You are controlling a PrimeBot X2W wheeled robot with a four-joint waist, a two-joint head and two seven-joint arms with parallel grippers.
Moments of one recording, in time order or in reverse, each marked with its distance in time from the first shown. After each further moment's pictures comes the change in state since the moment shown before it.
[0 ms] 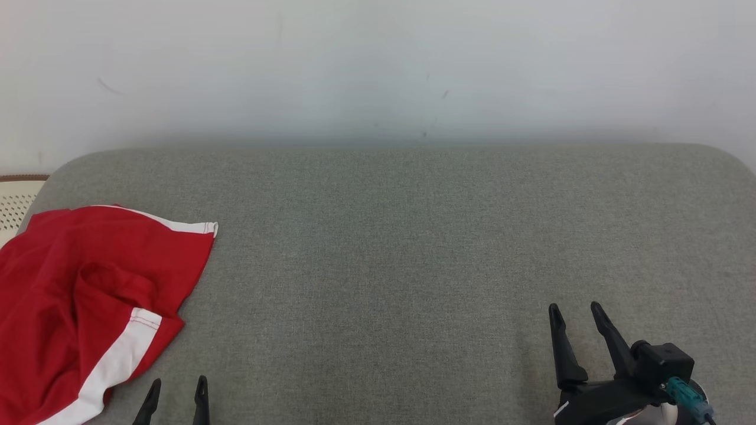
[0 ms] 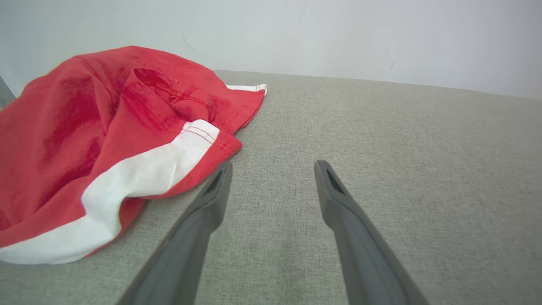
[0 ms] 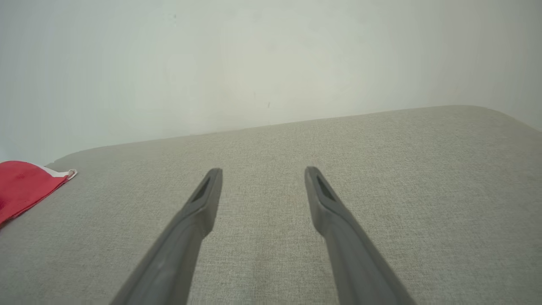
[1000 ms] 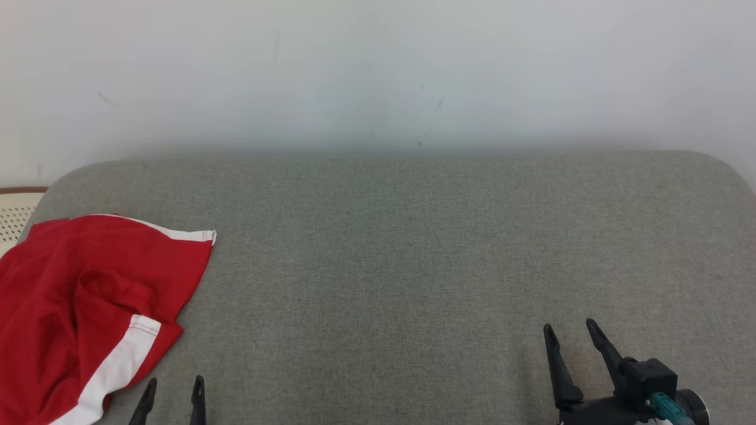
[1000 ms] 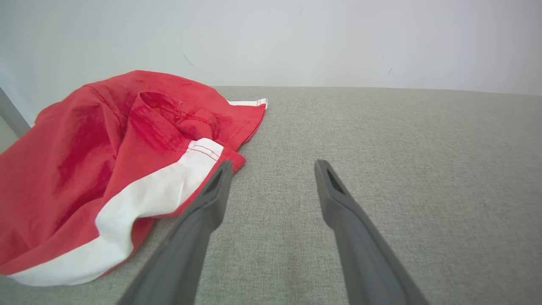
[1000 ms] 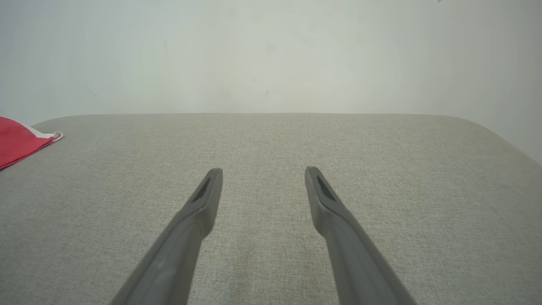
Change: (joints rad) left arm -0.003 -0.003 0.030 0.005 0.077 -0.008 -0.024; right arm 0.025 -0.002 -0.001 0.051 -0.143 0.000 -0.029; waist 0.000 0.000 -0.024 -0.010
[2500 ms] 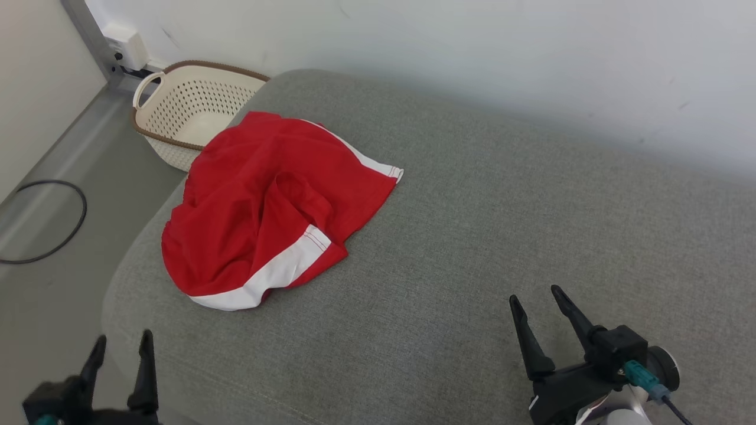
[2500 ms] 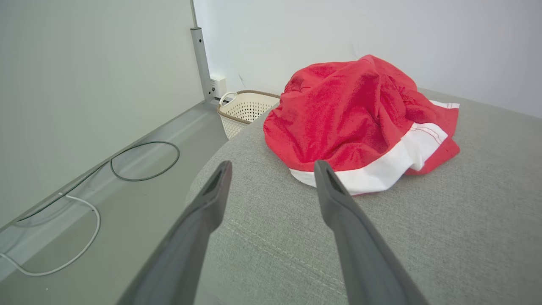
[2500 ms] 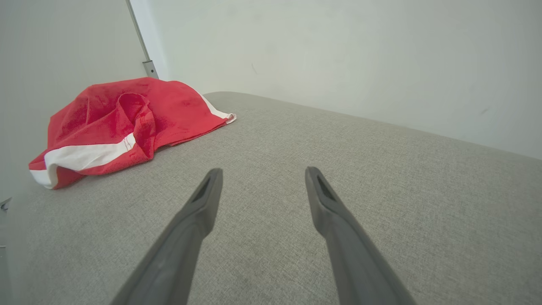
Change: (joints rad) left arm -0.155 0.033 0.145 0.143 -0.055 -0.106 -0.001; right arm -0.098 -0.025 0.134 0.008 0.037 0.000 0.000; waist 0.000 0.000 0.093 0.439
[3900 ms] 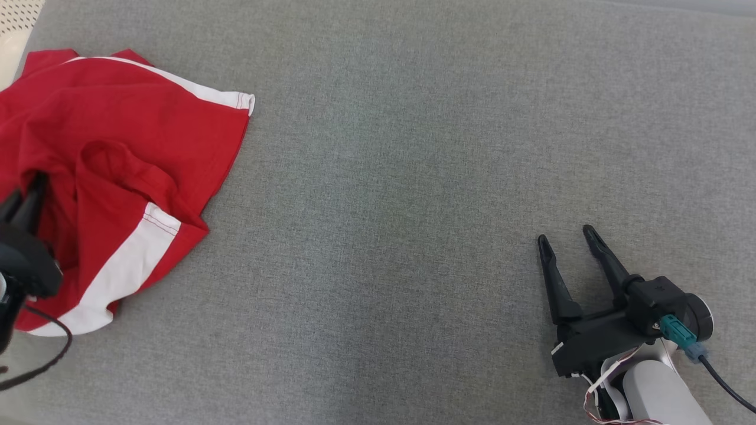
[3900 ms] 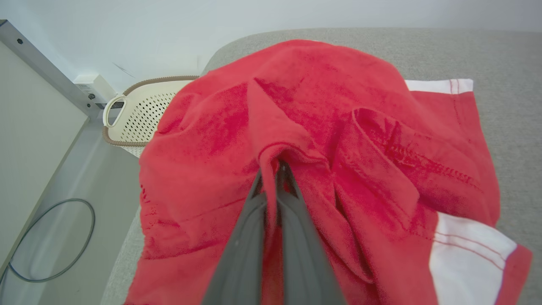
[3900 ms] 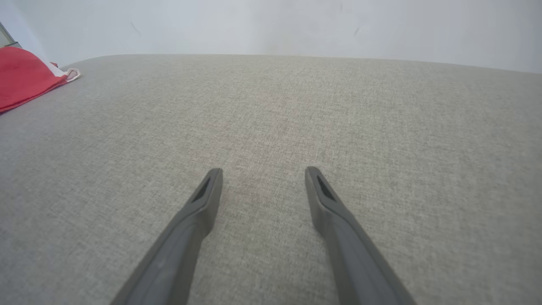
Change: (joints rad) left arm -0.775 0.482 -1.005 0.491 -0.792 -0.026 0.049; right arm -0.102 -0.051 -0.056 -0.046 0.000 0.001 -0.001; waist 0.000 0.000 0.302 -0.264
